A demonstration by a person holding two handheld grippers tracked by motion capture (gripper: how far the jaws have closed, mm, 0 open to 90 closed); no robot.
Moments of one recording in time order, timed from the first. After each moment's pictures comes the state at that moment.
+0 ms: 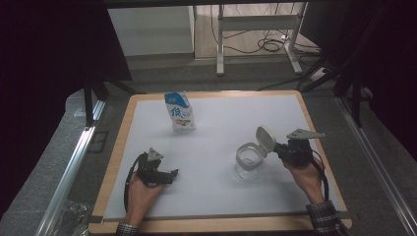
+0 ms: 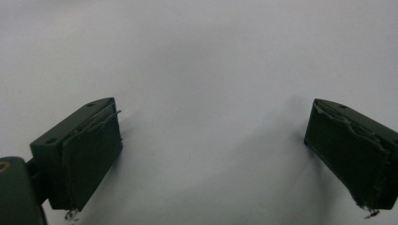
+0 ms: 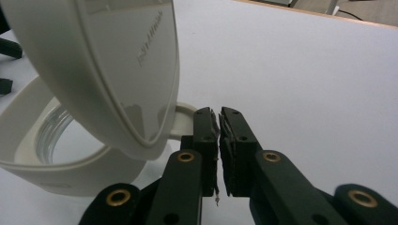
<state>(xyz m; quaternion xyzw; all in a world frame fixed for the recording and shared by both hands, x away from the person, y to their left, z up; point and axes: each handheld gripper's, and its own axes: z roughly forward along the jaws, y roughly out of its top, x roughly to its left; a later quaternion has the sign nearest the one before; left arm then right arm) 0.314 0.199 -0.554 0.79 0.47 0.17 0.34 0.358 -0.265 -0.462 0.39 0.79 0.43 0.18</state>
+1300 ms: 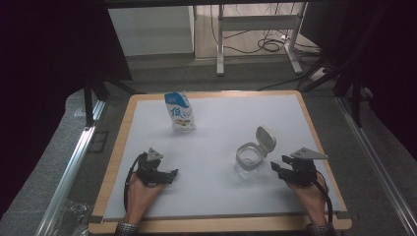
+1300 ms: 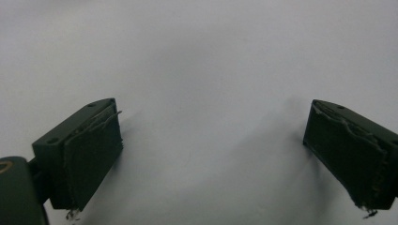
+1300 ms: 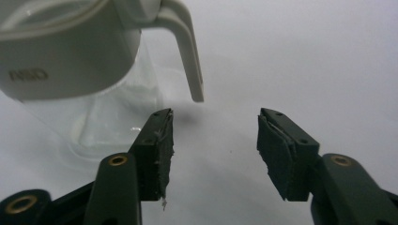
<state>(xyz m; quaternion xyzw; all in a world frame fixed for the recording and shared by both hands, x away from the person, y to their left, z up) 0.314 0.200 -0.553 0.79 0.47 0.17 0.34 0.317 -0.277 -0.497 0.43 0.78 0.39 0.21</state>
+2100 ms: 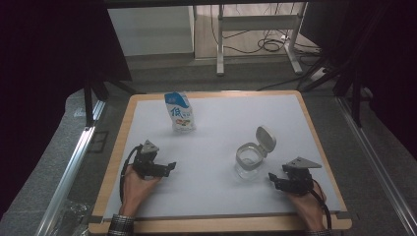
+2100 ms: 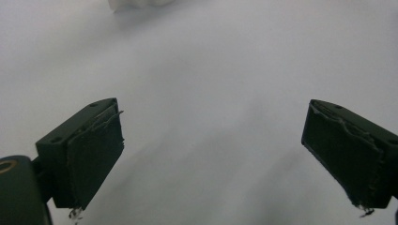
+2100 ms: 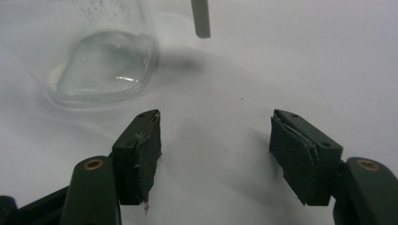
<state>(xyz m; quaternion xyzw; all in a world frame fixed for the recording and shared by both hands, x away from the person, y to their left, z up) 0.327 0.211 -0.528 0.80 0.45 0.16 0.37 0.307 -0.277 -0.529 0.44 0.80 0.36 0.20</state>
